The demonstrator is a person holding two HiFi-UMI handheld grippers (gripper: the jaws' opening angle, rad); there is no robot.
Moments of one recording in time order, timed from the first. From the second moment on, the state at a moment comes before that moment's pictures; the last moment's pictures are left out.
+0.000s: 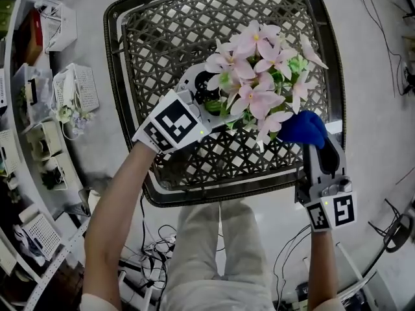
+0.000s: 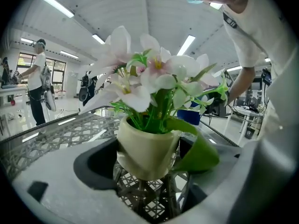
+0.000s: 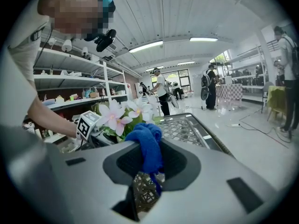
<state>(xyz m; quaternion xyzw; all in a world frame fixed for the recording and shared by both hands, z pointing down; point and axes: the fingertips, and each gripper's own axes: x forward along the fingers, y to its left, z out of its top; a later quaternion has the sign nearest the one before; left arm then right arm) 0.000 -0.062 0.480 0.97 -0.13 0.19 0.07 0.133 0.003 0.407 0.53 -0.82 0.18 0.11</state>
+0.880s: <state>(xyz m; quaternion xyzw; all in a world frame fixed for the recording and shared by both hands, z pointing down) -0.002 -0.064 0.480 0.97 -0.13 0.19 0.06 0.151 -0.057 0.409 0.54 -0.82 0.16 0.11</state>
